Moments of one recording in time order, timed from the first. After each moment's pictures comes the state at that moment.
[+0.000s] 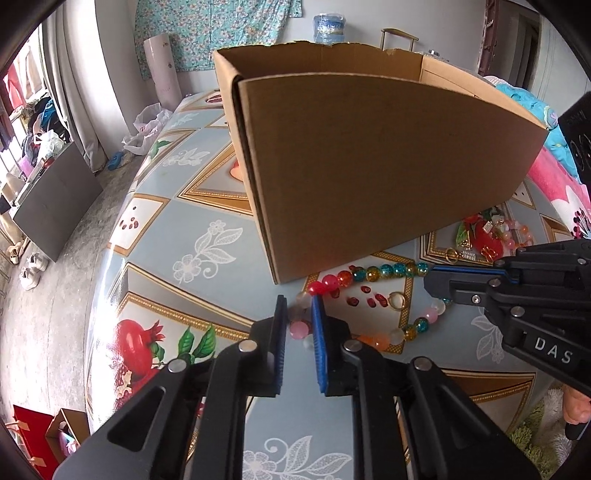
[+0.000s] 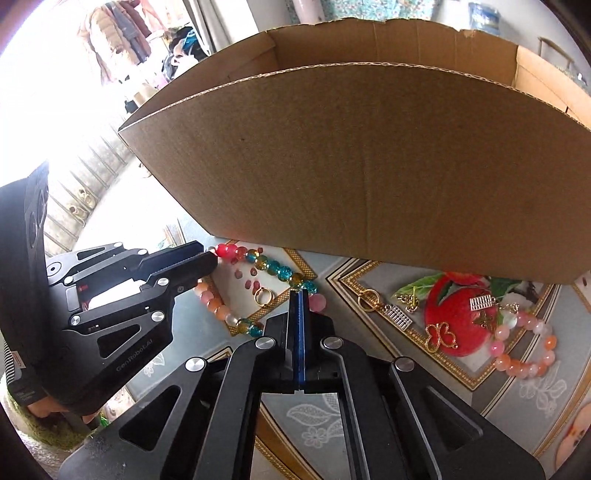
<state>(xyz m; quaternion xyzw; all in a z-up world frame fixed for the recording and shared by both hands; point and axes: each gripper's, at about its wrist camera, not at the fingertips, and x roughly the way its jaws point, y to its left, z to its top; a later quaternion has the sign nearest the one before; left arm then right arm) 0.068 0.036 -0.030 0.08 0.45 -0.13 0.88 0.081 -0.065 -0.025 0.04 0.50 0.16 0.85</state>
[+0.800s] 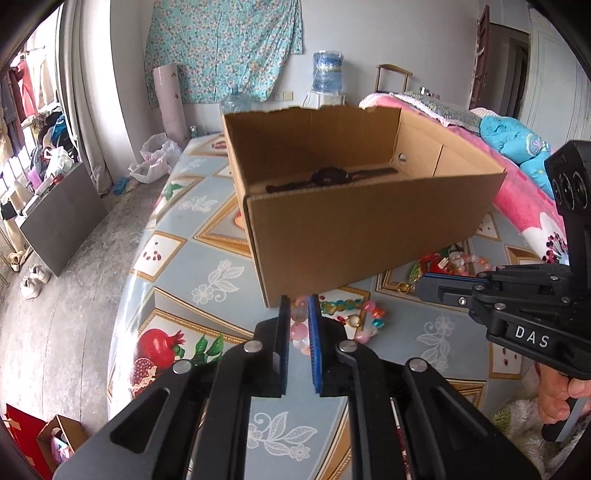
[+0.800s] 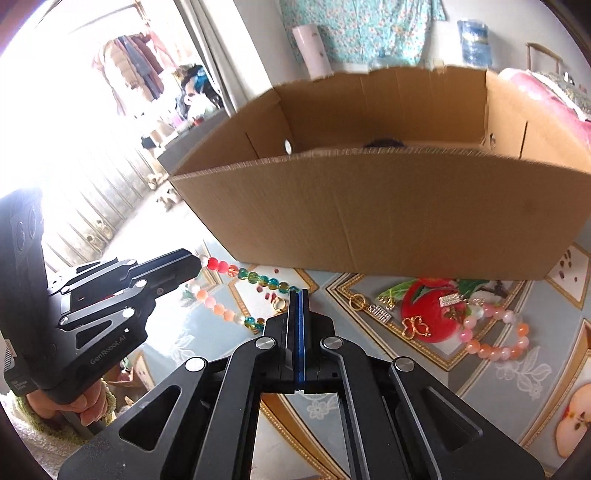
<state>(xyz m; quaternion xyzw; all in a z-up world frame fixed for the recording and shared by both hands) 0.029 0.035 0.025 0.06 0.39 -0.14 0.91 0.019 -0.129 0.027 0.09 0.43 0.18 0.88</state>
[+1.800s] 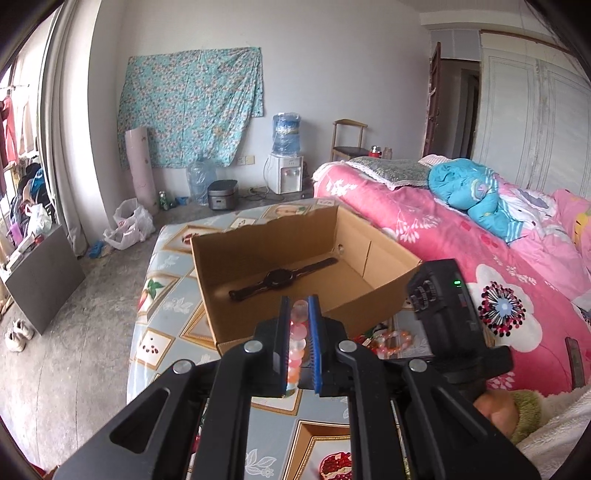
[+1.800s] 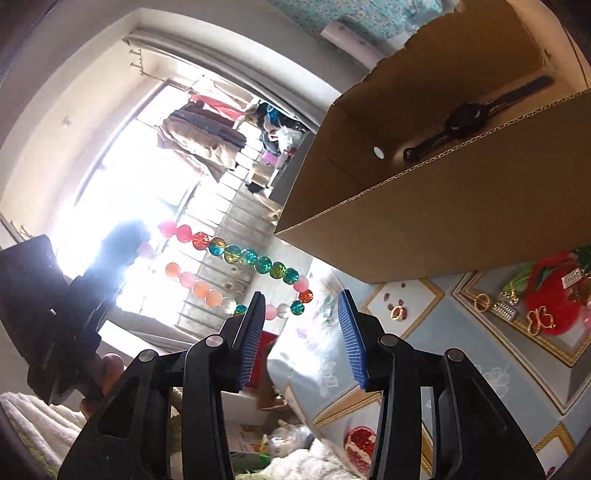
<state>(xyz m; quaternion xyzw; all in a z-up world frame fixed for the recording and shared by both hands) -0.003 0.016 0.144 0.06 0.28 -0.22 0.93 0.011 -0.164 0.016 0.35 0.41 0.36 0.76</state>
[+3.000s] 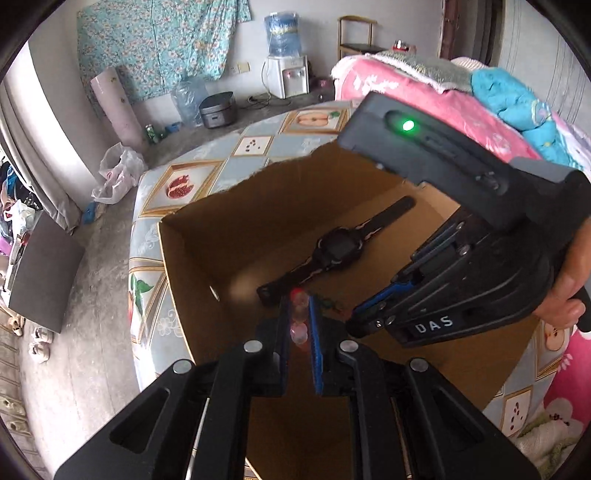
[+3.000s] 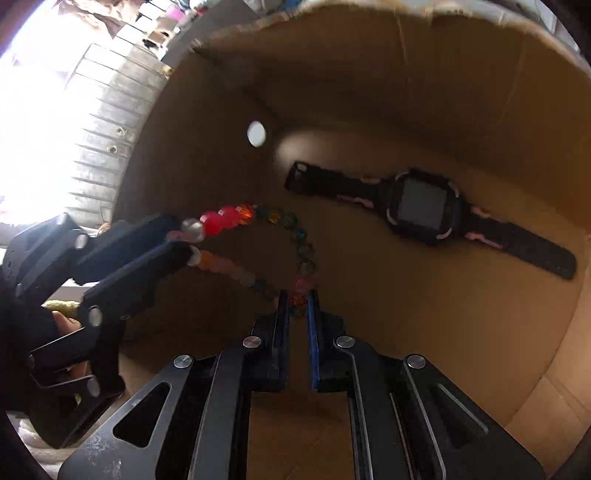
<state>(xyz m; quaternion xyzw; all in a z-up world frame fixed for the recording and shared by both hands) 0.203 -0.018 0.069 0.16 0.47 -0.20 0.85 0.224 -0.112 -0.018 0.05 0.70 0.27 0.66</state>
